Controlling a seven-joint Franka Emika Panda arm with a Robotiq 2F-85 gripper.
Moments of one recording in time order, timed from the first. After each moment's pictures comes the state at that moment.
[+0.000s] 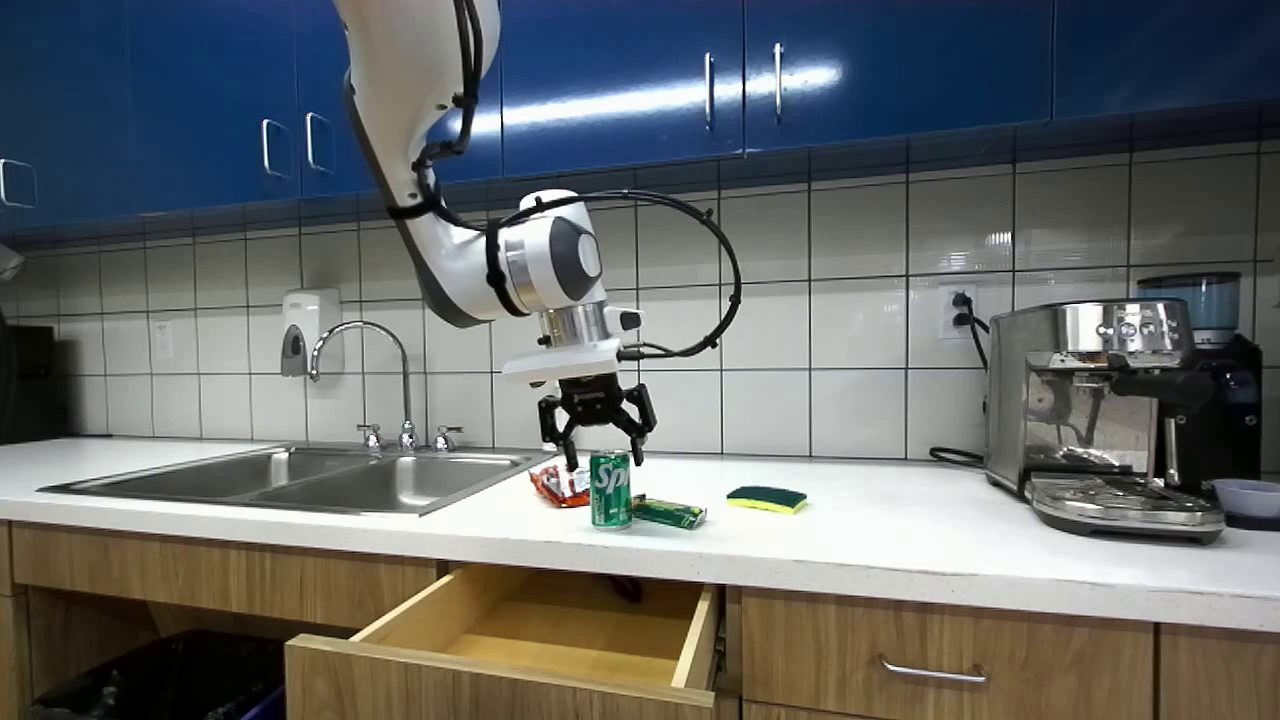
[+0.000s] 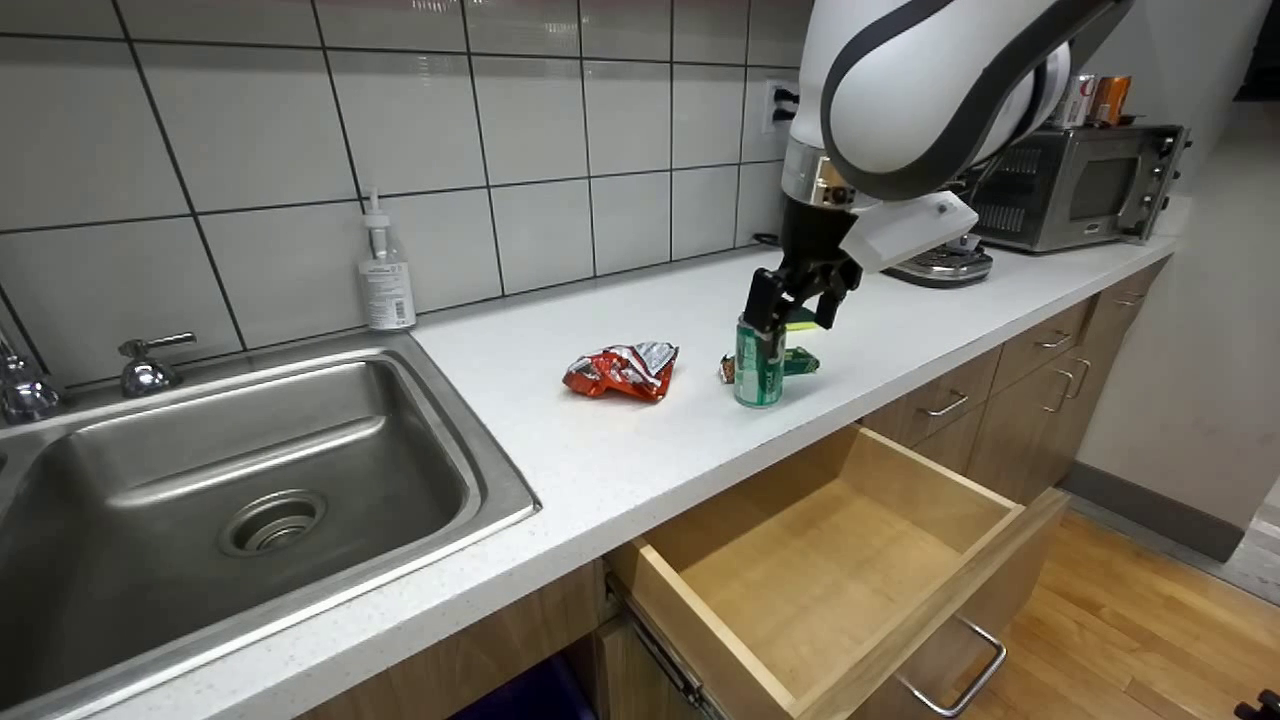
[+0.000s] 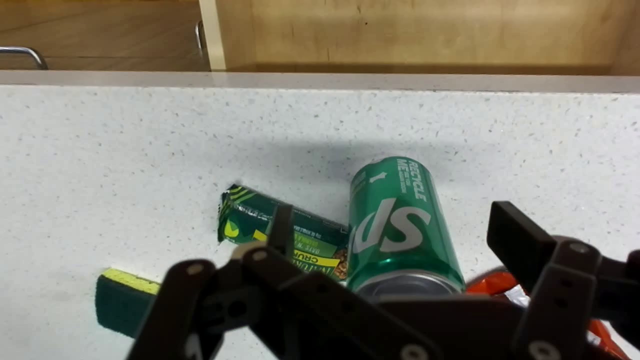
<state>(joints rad) -0.03 0.25 -0.07 -2.09 -0.18 2.56 0.03</state>
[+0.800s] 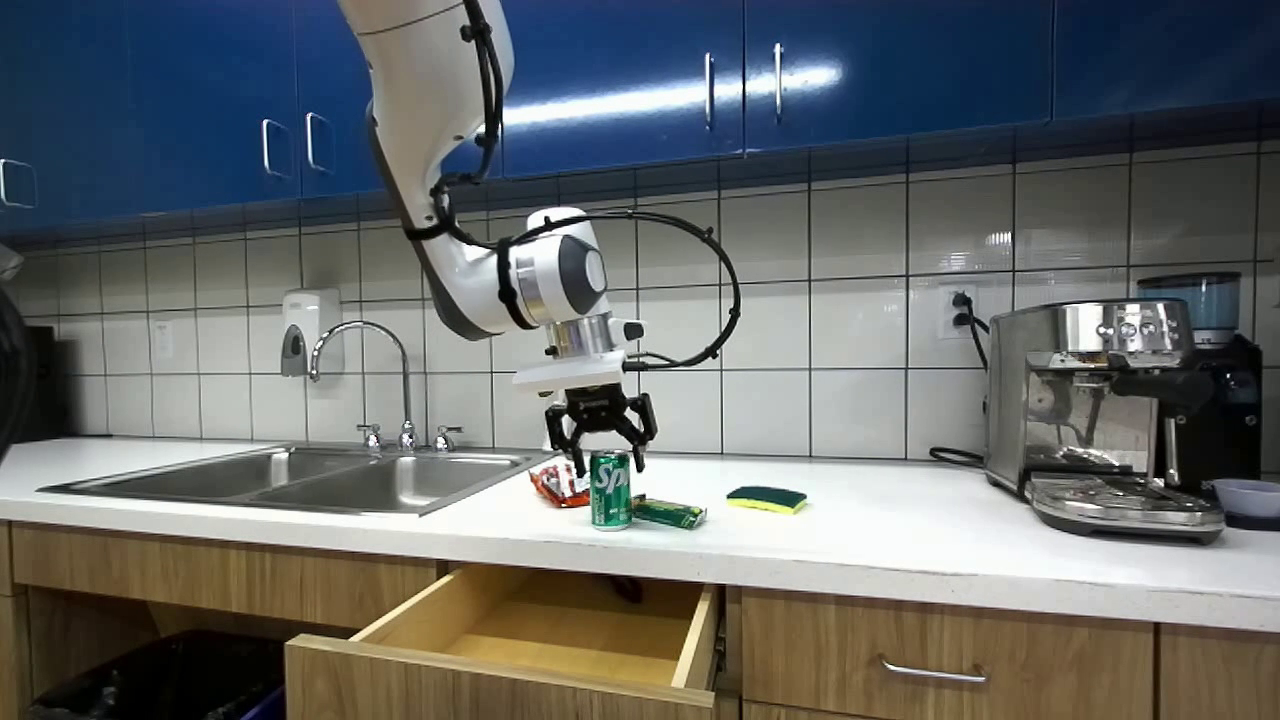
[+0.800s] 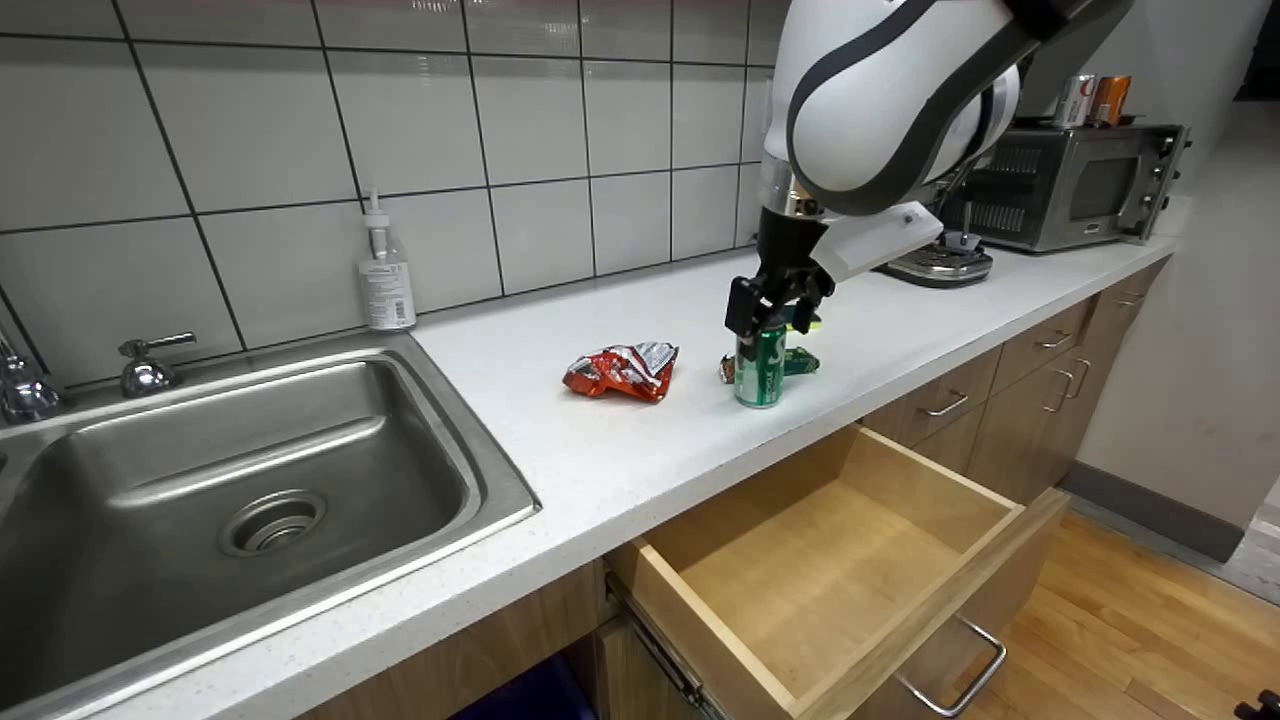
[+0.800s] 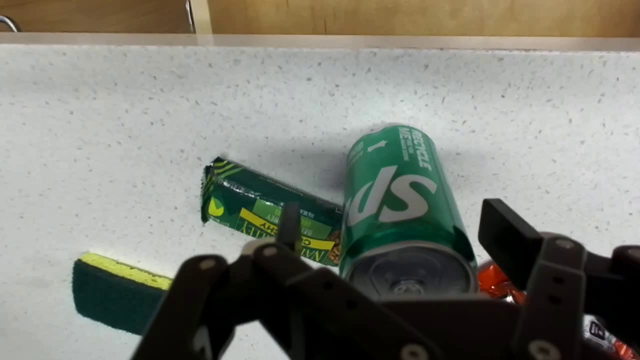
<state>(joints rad) -0.02 0.33 -0.06 -2.00 -0.18 2.55 0.03</state>
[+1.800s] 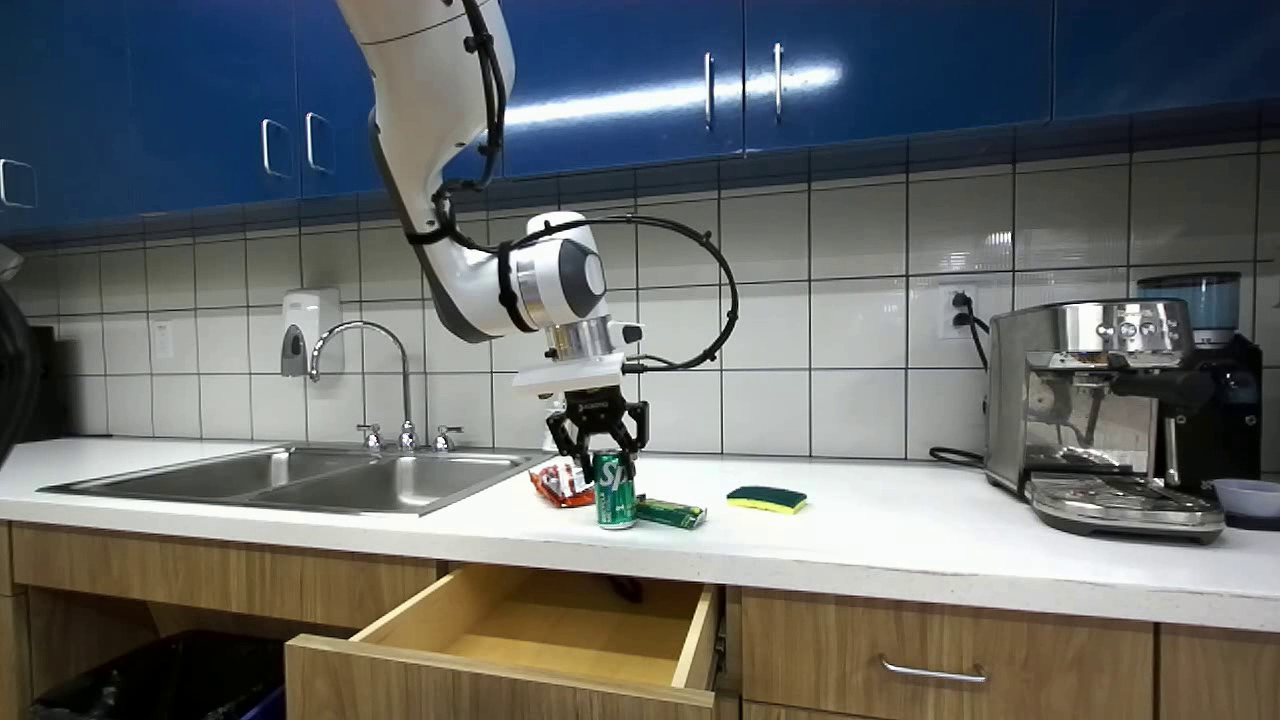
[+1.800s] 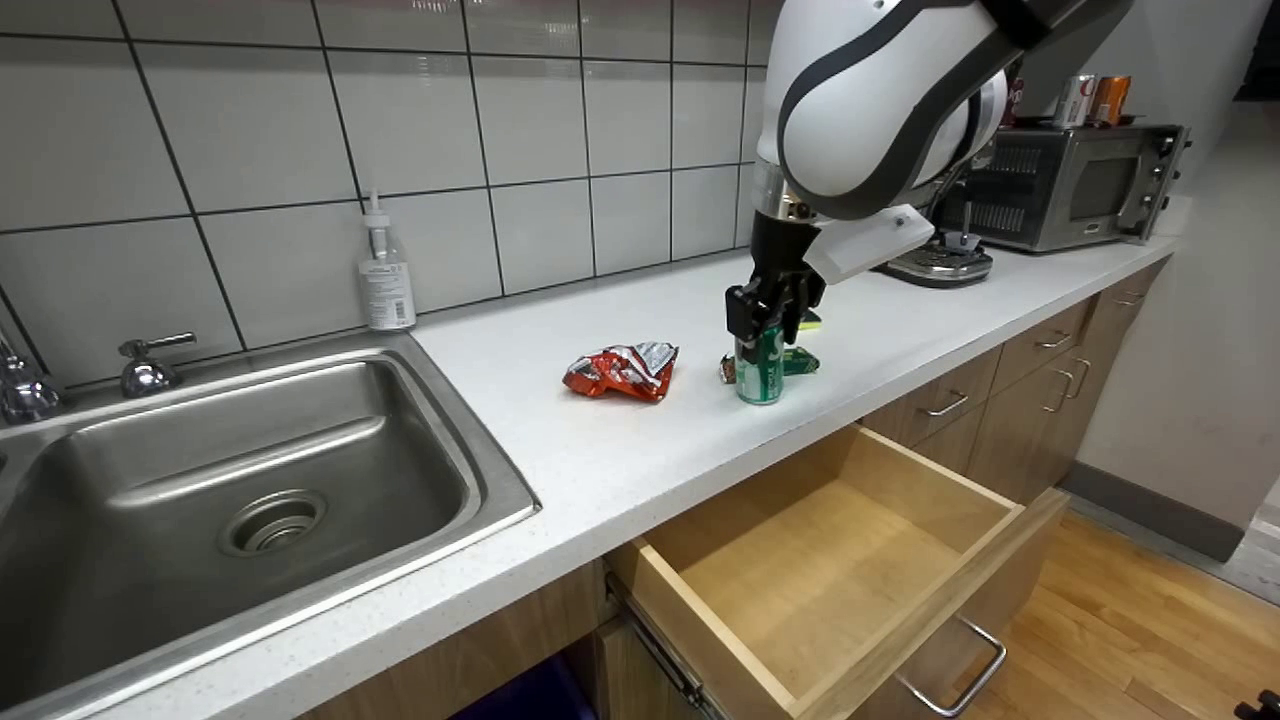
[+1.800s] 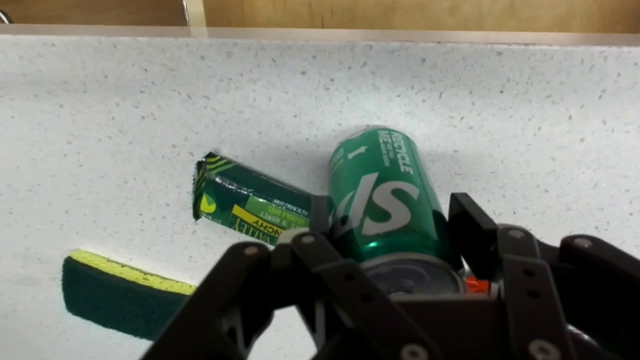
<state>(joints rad) -0.02 0.35 -0.06 -1.98 -0.18 2.55 0.02</state>
